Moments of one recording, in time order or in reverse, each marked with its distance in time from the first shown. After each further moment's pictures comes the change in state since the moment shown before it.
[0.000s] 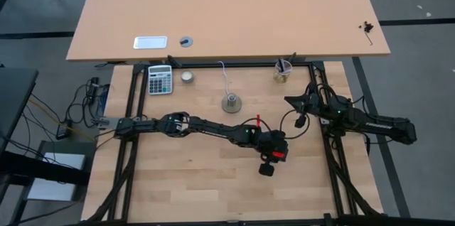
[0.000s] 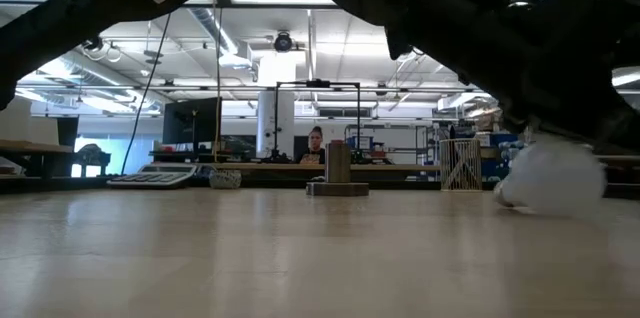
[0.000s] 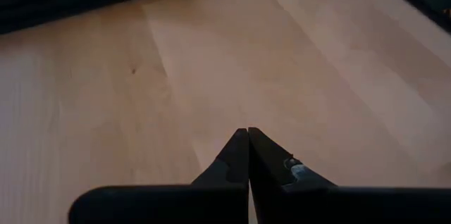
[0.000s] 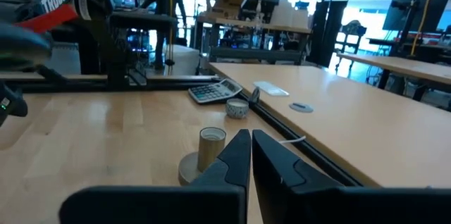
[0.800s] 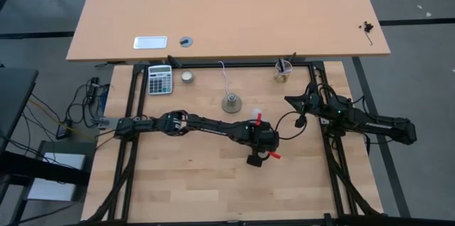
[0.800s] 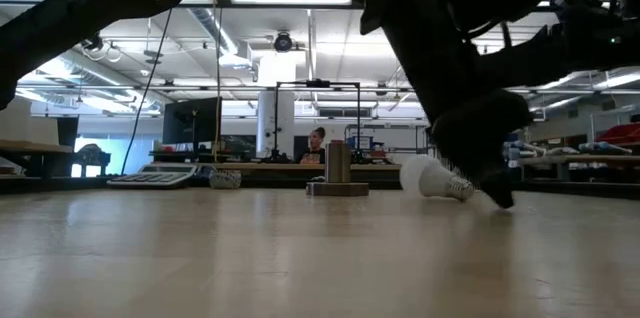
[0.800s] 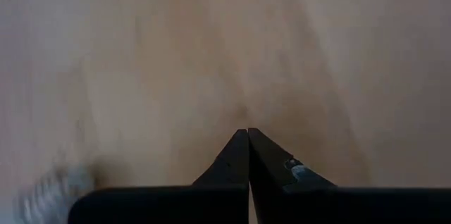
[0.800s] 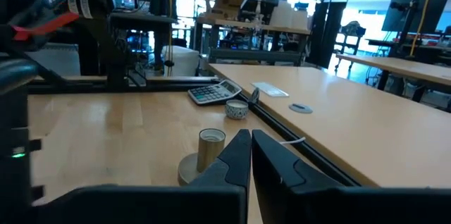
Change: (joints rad) left arm 0.016 -0.027 0.036 -0.462 -0.325 0.039; right arm 0.000 -0.001 0.000 0.003 0.000 0.000
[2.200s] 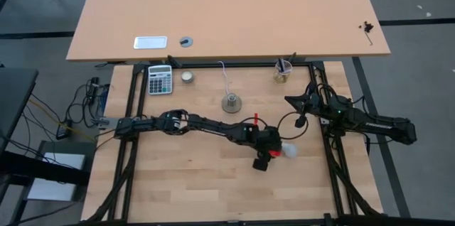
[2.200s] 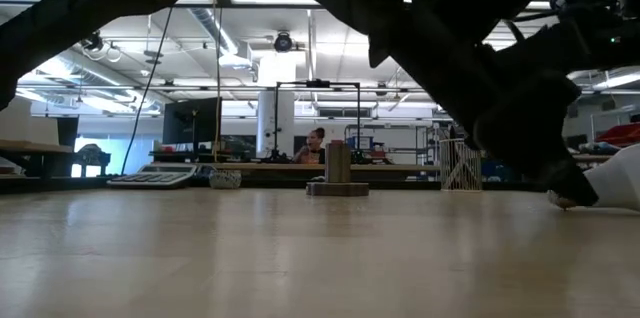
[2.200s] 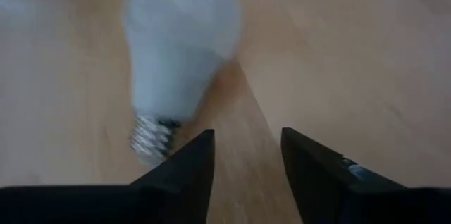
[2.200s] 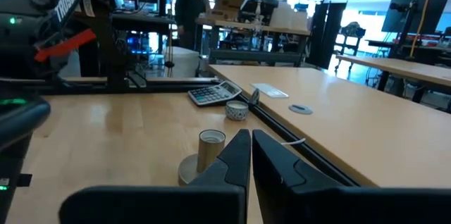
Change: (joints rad) left arm 0.002 -0.017 -0.159 0.394 0.195 0.028; right arm 0.000 0.000 0.000 0.003 0.000 0.000
